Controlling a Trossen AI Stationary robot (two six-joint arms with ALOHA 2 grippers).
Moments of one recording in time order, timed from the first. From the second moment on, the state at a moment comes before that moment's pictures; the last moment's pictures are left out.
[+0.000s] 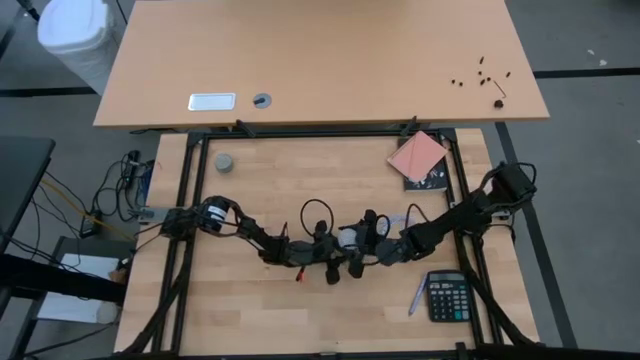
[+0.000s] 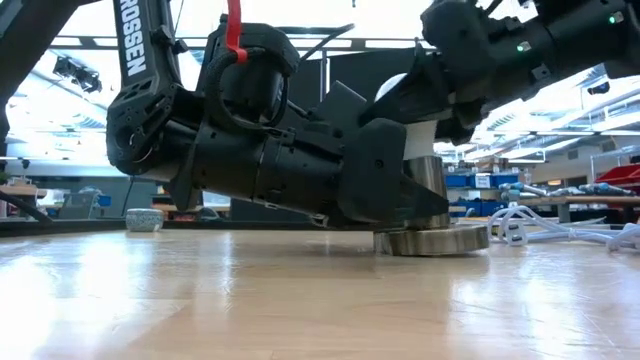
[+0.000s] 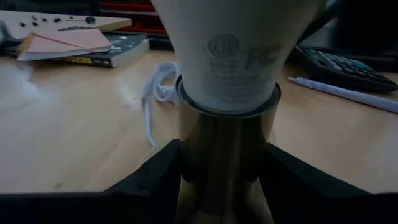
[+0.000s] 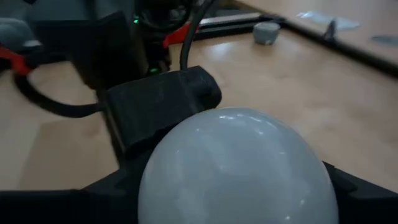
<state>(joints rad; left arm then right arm) -0.25 2.29 0.99 1.16 -0.47 -0.14 0.41 1.67 0.67 0.54 0.71 0.34</state>
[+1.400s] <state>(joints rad) -0.25 2.28 0.99 1.14 -0.49 -0.15 0.45 1.46 0.71 0.08 0.59 0.43</state>
